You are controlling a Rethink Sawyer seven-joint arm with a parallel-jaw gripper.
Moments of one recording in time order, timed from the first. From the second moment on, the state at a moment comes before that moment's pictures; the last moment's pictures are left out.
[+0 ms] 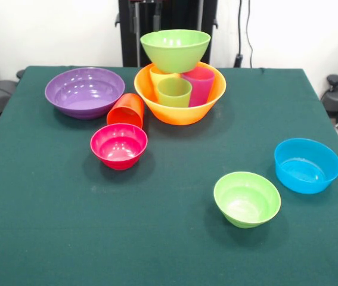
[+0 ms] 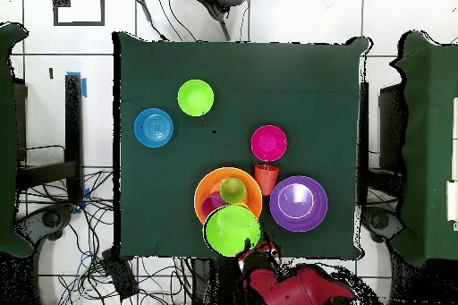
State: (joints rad) arm -0.59 -0.97 0.11 2.36 -1.04 -0.04 1.87
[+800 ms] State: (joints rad) arm -0.51 -0.90 0.02 2.33 -1.05 -0.09 1.87
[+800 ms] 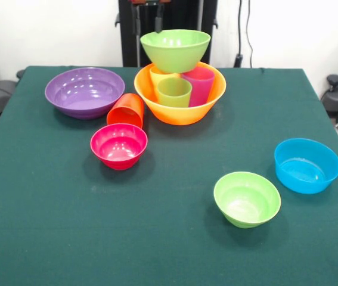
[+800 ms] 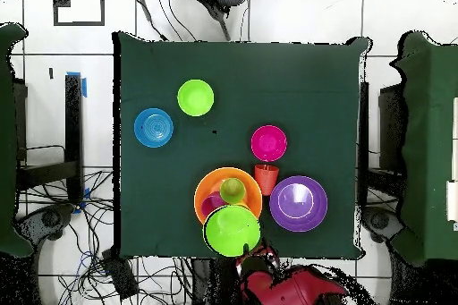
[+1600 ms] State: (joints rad) arm -0.40 -0.81 -0.12 2.30 -1.05 -0.25 1.87
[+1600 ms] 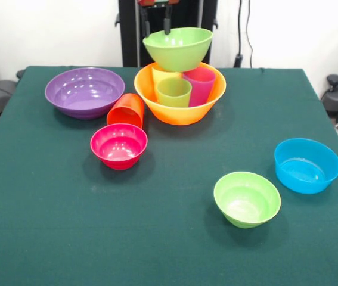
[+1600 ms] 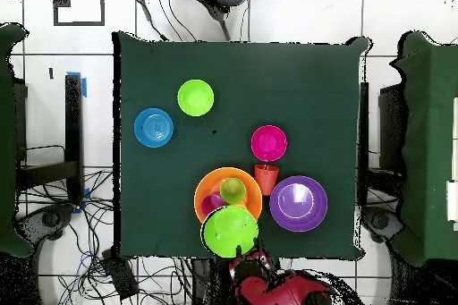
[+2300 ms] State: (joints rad) arm -0.29 -0.70 -0.27 2.26 -1.03 -0.40 1.87
